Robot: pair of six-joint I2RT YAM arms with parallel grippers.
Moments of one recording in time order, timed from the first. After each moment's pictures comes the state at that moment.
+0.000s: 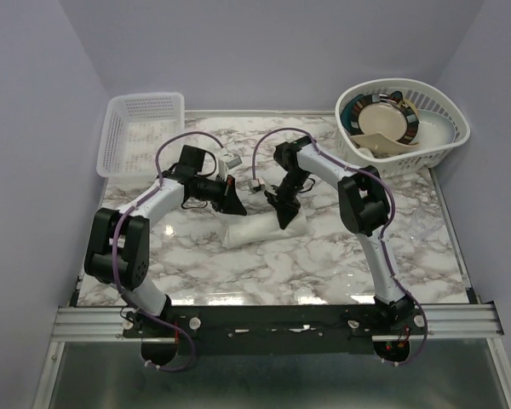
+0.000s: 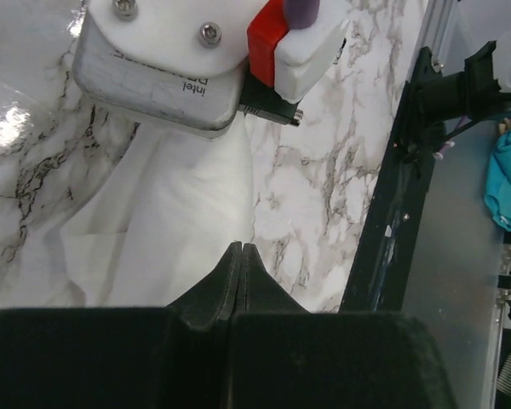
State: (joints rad) left arm -0.27 1.62 1.05 -0.40 1.01 0.11; right arm 0.55 2.38 1.97 -1.39 -0.72 -1.22
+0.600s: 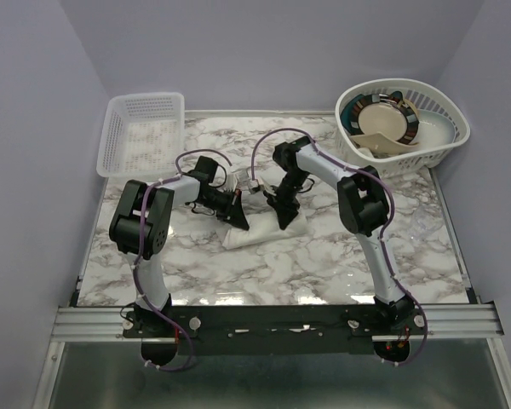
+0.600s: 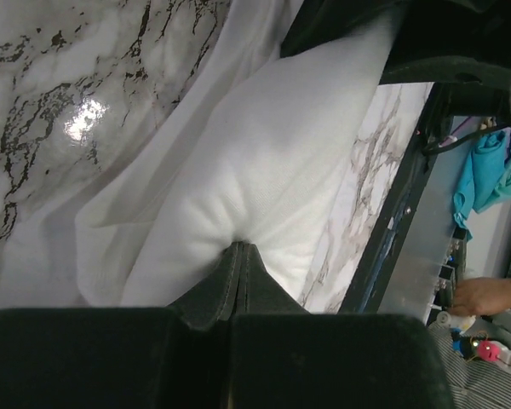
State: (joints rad) left arm -0.29 1.91 1.09 -0.44 0.98 0.06; right arm 0.55 2.38 1.98 -1.39 -0.71 -1.20
